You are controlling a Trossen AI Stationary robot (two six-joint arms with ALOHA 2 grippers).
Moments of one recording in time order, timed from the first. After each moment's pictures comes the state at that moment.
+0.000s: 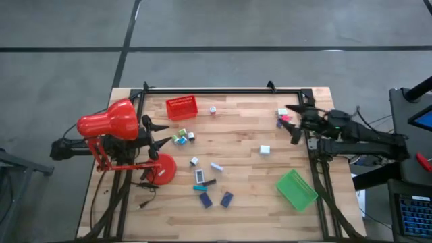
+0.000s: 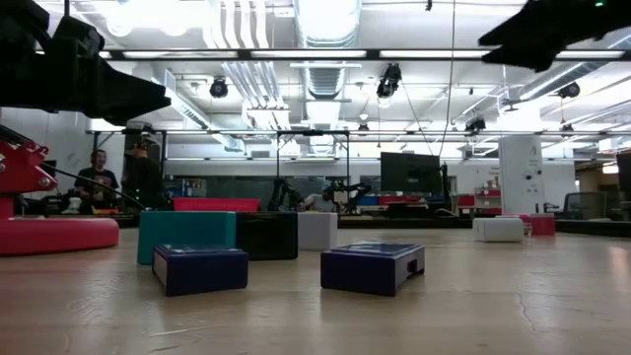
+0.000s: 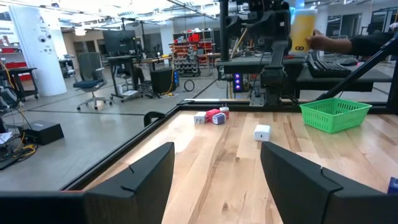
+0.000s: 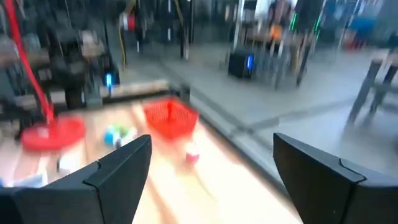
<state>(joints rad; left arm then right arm) 0.03 0.03 0.01 0.04 -0.25 0.09 -0.14 0.38 0.51 -0.30 0.34 0.05</state>
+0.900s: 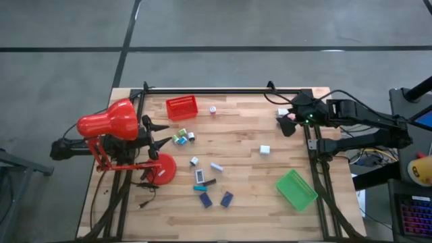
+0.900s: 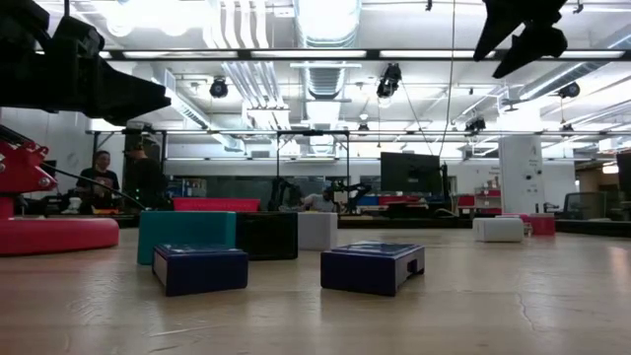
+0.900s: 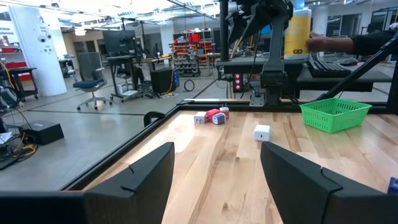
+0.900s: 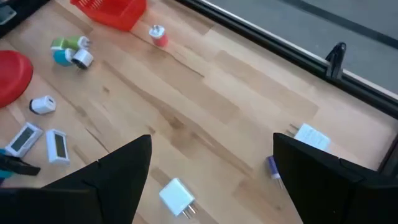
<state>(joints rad) 0.03 0.03 0.01 0.04 -0.25 0.09 -0.15 0.89 1.09 -1.09 0.37 0.66</state>
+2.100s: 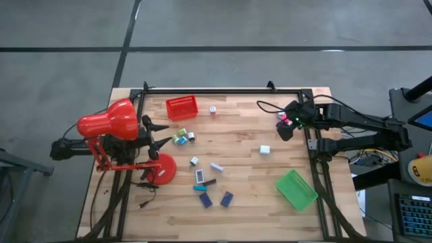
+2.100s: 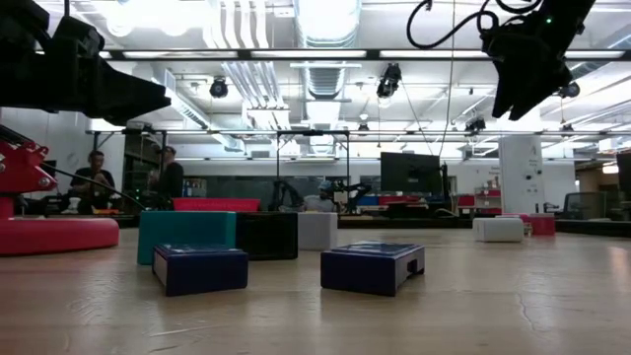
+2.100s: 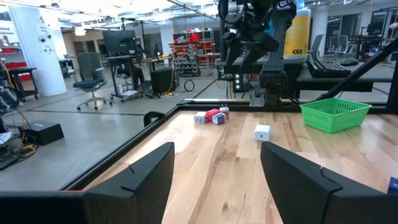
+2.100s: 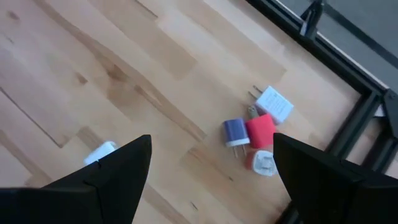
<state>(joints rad) 0.03 0.03 0.01 0.04 -0.25 0.09 -0.23 0.91 0.91 -1.09 0.37 0.53</state>
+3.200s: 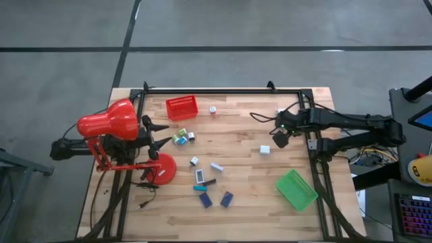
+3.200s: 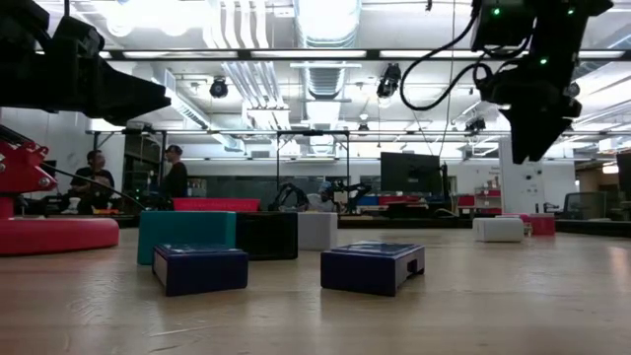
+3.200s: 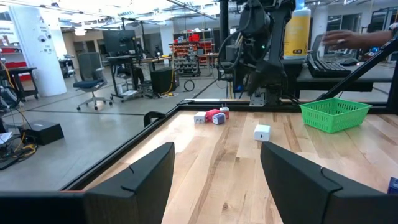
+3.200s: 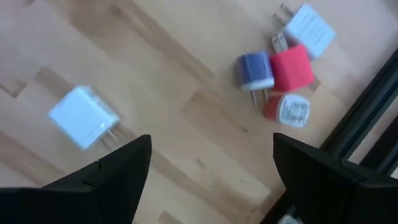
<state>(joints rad) 0.03 0.03 0.01 0.04 -0.25 0.09 -0.24 1.07 0.80 -1.09 0.28 0.61</state>
